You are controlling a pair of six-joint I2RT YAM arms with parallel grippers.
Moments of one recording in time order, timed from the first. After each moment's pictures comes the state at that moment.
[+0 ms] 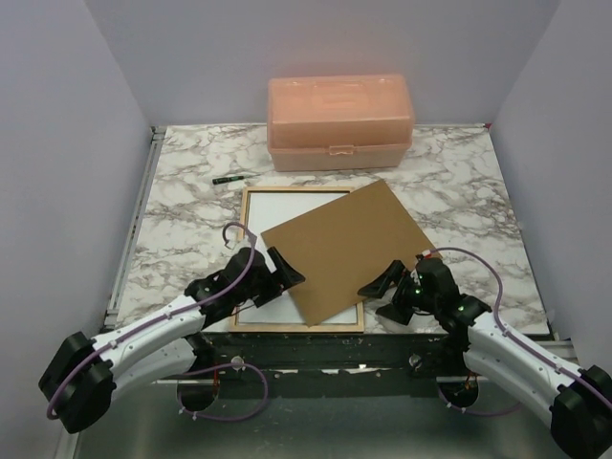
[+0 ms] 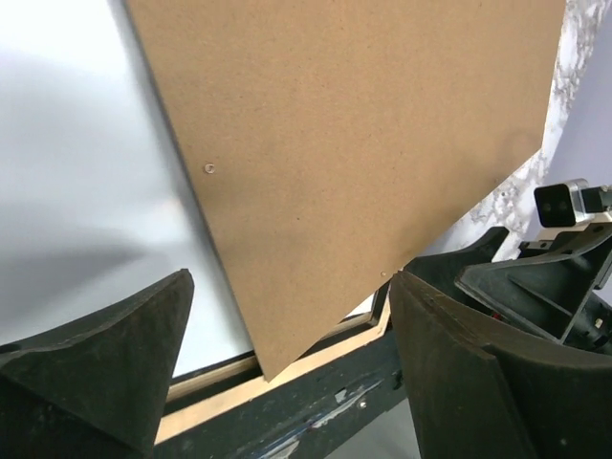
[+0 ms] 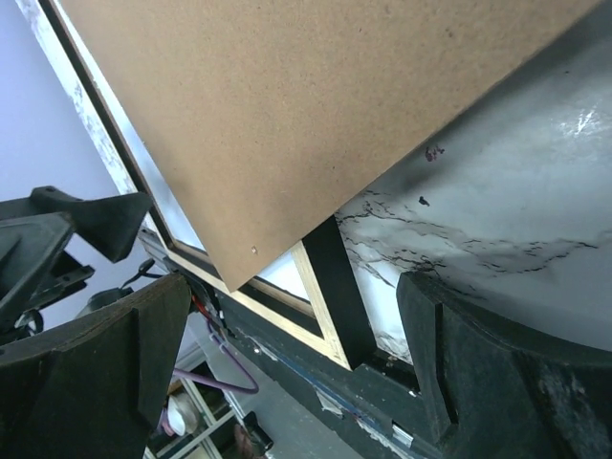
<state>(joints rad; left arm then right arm) -0.78 0.93 0.36 -0.12 0.00 -1.22 0.54 0.71 0.18 -0.20 -0.30 1.21</state>
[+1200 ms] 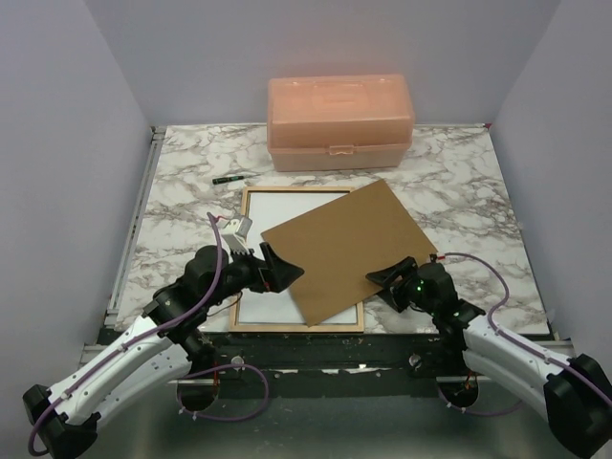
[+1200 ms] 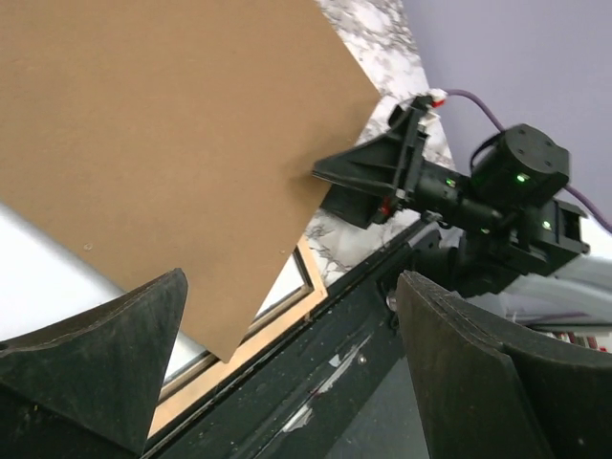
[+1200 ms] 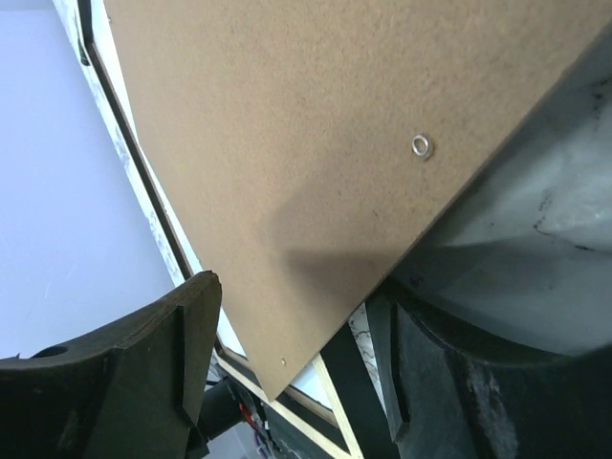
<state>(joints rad) -0.78 0.56 0.54 -0.30 0.09 -0.80 0.53 0.76 0.06 0.11 -0.07 1.36</state>
